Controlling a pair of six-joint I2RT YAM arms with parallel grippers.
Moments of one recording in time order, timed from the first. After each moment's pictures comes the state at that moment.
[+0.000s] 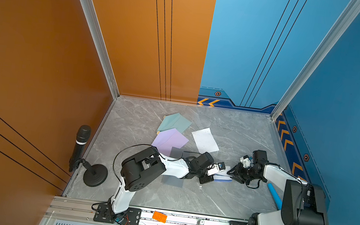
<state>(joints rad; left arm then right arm) -1.00 1.99 1.09 0.10 0.16 0.26 -0.05 1.48 0.64 -0.51 -0.62 0.43</state>
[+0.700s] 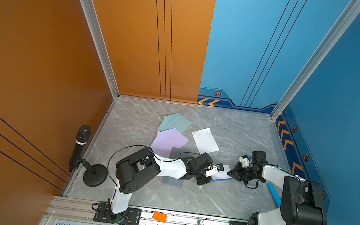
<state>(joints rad) -1.01 1.88 1.05 -0.01 0.14 0.26 -0.06 1.51 0.61 -0.40 -0.65 0.44</state>
